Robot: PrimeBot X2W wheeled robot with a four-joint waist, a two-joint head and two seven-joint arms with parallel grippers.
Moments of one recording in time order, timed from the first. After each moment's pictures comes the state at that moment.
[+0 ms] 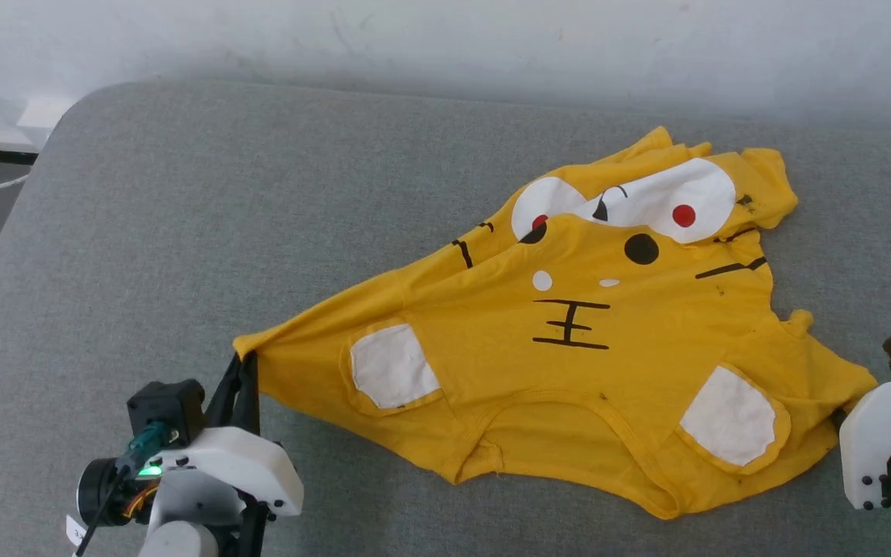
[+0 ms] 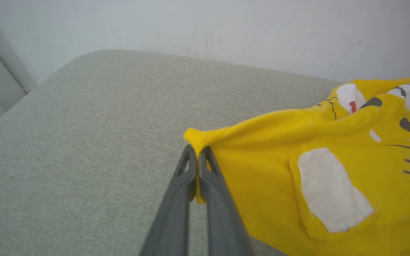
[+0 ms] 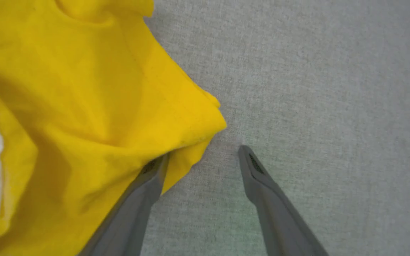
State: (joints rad) left arm -0.05 0.17 -0.11 0.04 -0.26 0.14 0.05; right arm -0.14 -0.30 -0.12 0.27 0.10 0.13 0.59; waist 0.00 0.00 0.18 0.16
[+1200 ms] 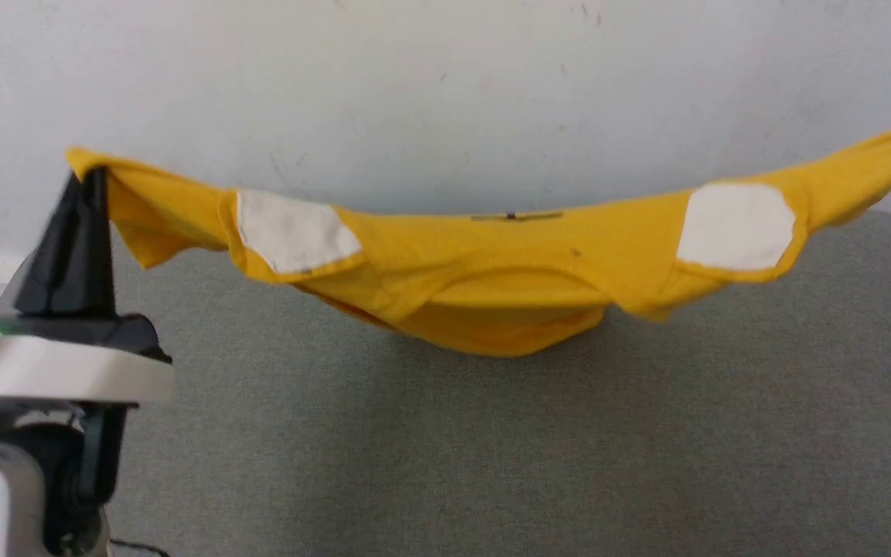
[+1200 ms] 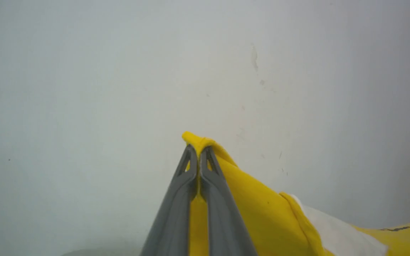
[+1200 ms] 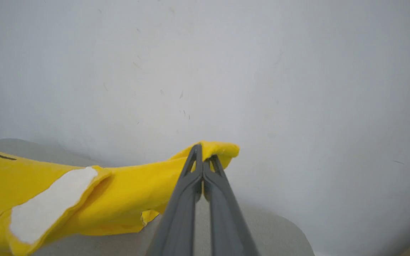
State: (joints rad) left arm -0.14 0.31 0.02 -0.36 -0.39 0.09 0.09; right arm -0.29 -0.54 -0.07 -0.24 0.50 0.13 0.49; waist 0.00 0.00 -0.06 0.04
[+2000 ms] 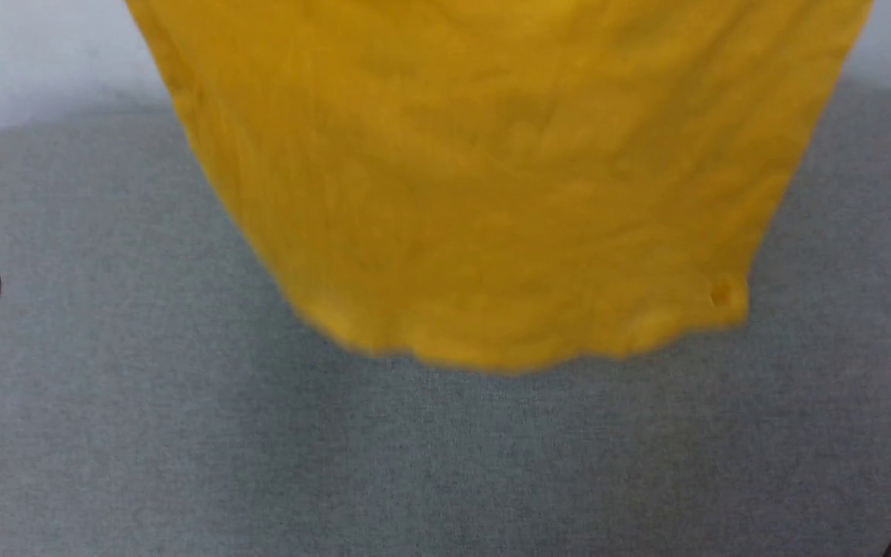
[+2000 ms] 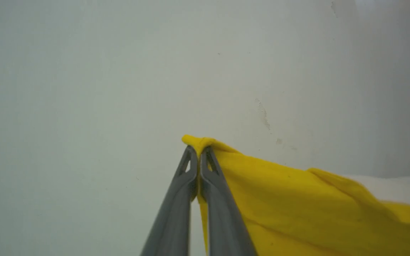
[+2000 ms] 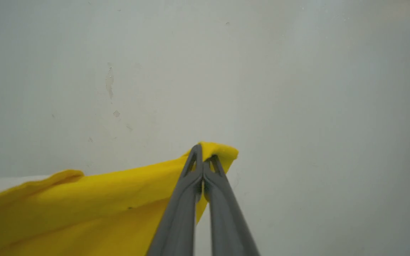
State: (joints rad) left arm -0.94 0.51 0.02 -0.09 -0.44 -0.02 0.21; right arm -1.18 -0.63 0.12 0.12 0.53 0.13 0.35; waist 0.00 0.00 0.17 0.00
